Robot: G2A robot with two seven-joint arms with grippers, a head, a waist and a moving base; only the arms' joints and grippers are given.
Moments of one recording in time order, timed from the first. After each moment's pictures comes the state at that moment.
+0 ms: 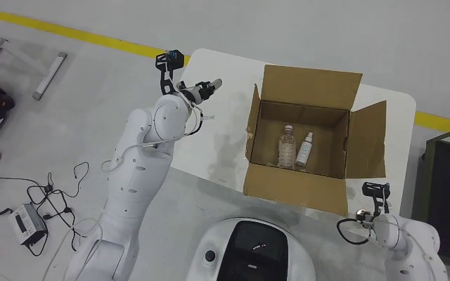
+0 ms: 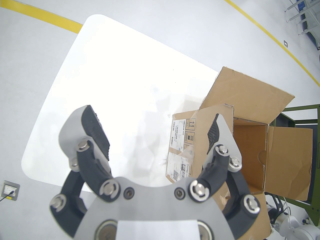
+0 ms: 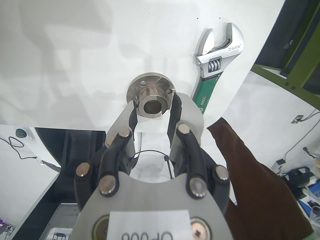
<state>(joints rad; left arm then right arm) 0.89 -1.32 -1.31 -1.72 0.96 0.42 -0.89 -1.59 -1.24 1.70 -1.75 -1.36 0.10 1.24</state>
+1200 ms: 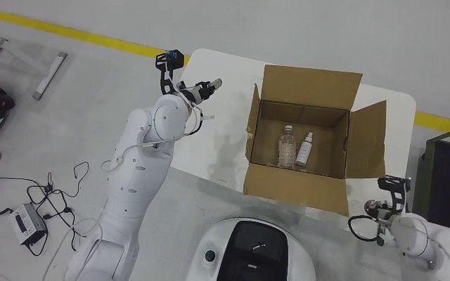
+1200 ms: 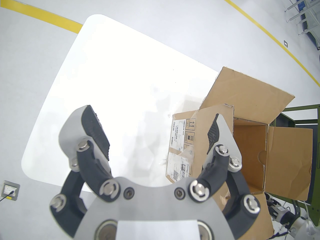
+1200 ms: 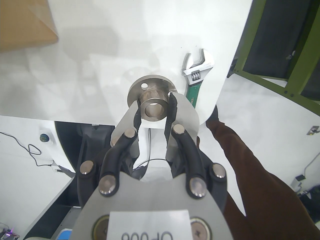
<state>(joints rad) 0.89 -1.32 -1.31 -1.72 0.96 0.42 -0.89 -1.67 -1.23 1.84 -2.00 -1.22 0.10 1.25</state>
